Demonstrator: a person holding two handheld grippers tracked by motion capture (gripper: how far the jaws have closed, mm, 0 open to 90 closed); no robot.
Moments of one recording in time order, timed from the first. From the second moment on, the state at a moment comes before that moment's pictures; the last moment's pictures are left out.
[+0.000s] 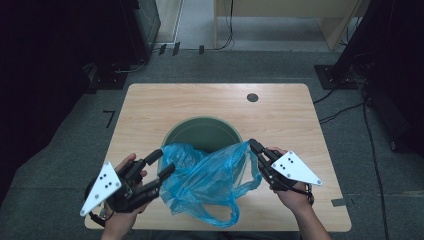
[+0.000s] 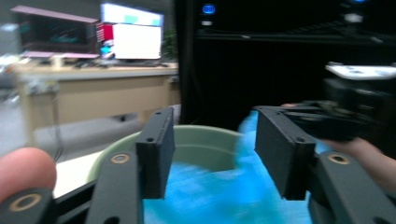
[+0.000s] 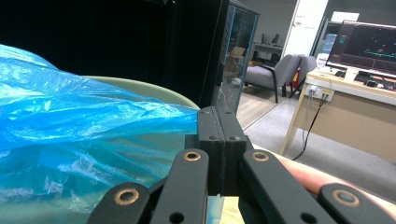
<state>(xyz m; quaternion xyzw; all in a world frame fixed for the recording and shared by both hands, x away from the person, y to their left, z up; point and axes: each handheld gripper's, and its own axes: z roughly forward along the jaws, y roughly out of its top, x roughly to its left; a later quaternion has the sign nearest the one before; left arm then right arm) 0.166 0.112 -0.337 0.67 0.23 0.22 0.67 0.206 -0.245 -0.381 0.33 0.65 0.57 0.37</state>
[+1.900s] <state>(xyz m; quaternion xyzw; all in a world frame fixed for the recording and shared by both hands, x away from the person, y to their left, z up) 0.157 0.097 -0.344 0.71 0.21 0.24 0.63 0.215 -0.248 -0.387 0.35 0.64 0.57 0.37</state>
